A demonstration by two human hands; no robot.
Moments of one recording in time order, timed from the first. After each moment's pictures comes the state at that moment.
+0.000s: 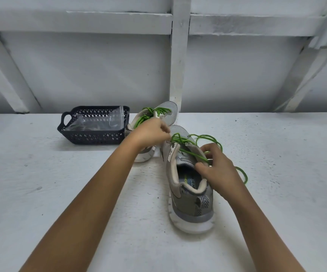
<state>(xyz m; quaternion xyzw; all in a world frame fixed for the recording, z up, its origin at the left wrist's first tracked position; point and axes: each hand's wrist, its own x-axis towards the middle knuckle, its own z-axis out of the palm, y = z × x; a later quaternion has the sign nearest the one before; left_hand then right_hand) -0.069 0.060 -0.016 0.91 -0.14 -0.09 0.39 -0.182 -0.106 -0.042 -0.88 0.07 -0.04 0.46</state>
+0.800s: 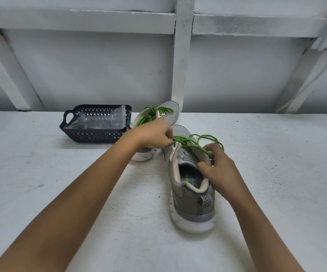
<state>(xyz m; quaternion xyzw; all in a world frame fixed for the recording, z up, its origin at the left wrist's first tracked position) -0.068 0.063 -0.007 0.95 -0.27 -0.08 0.13 -0.183 -0.103 -0.041 -0.90 0.08 -0.05 0.44</state>
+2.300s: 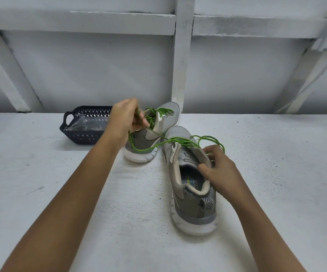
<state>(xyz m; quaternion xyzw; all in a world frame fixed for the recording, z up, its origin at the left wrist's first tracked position) -0.076 0.096 0.010 0.64 0.00 0.03 0.77 -0.181 -0.105 -0.044 -0.89 0.07 -0.05 0.44</state>
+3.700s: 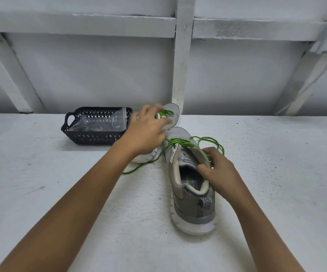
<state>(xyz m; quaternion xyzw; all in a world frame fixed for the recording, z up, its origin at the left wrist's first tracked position) -0.081 0.077 -0.012 0.96 -0.23 0.15 0.09 -0.180 -0.106 -0.045 -0.90 0.06 -0.05 0.42</state>
